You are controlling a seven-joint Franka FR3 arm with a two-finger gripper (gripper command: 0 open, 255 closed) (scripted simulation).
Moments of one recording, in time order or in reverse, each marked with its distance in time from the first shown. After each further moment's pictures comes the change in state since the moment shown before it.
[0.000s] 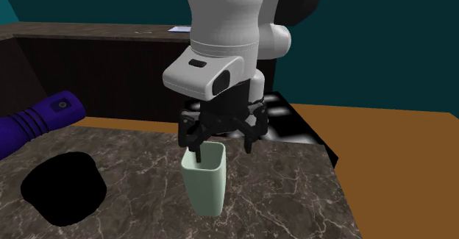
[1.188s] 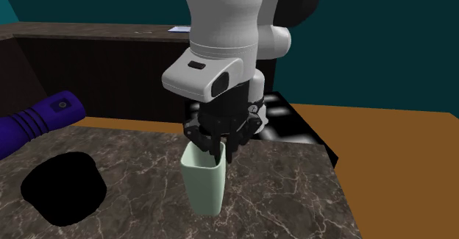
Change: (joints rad) arm -0.001 0.004 -0.002 -0.002 0.000 0.006 -0.002
